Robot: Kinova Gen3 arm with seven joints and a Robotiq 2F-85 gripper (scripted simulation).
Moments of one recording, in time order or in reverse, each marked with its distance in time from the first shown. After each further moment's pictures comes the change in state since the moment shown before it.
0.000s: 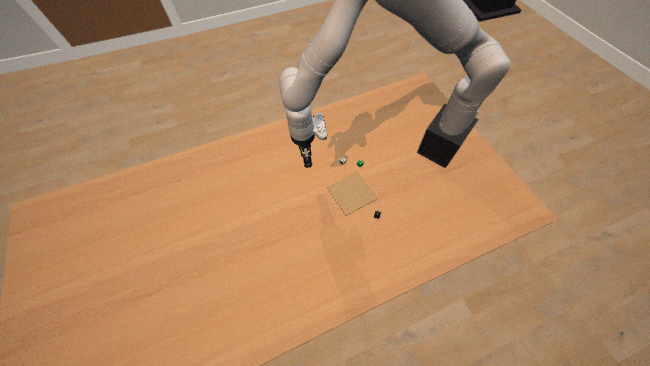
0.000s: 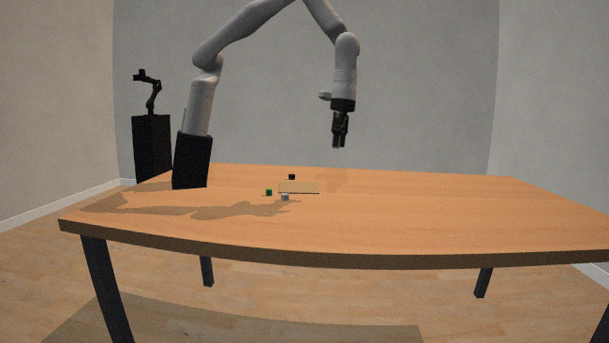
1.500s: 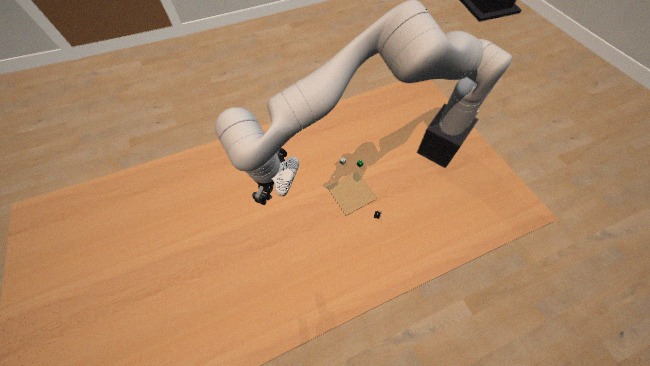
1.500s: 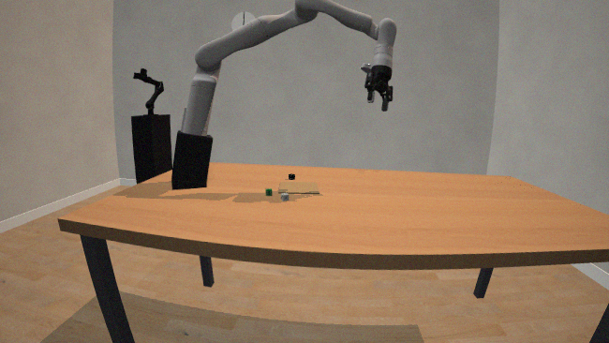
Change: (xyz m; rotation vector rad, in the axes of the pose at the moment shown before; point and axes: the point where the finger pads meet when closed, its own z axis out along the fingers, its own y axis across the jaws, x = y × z) arm -0.099 0.156 -0.152 0.210 -0.053 0.560
